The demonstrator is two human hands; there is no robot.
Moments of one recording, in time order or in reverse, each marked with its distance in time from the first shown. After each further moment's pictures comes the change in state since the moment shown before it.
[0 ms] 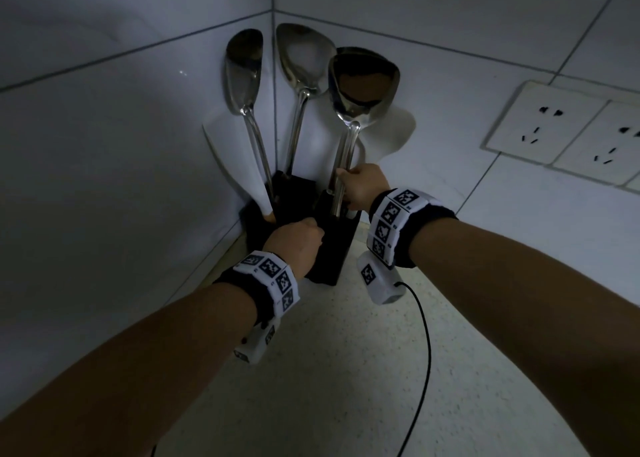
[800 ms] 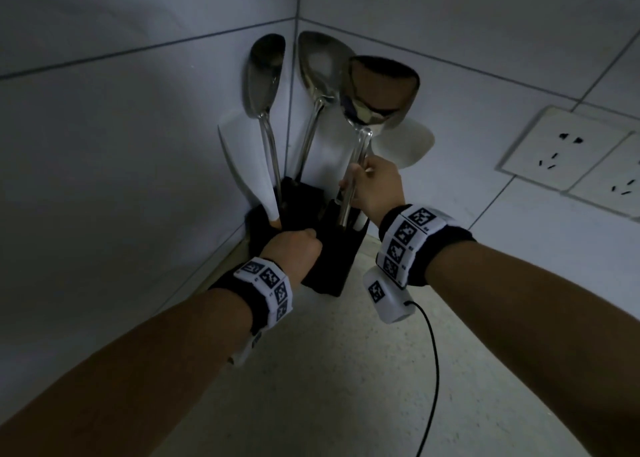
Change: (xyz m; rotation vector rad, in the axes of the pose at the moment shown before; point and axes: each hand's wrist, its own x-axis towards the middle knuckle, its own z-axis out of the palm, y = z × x) left_hand -0.002 -0.007 -0.002 0.191 -0.061 0.010; right_hand 0.009 0.001 0.004 0.088 0.097 -0.208
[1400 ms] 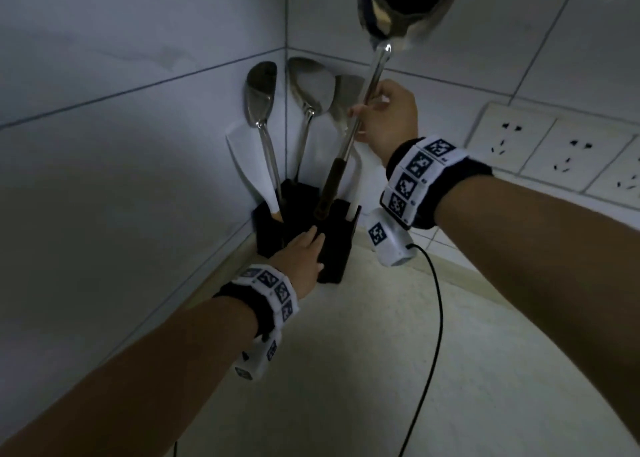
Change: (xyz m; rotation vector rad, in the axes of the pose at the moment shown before) left_hand -0.062 0.039 -0.014 -0.201 -0.074 -0.120; right_hand -0.023 -0.085 -0.066 0.126 0.110 -0.202
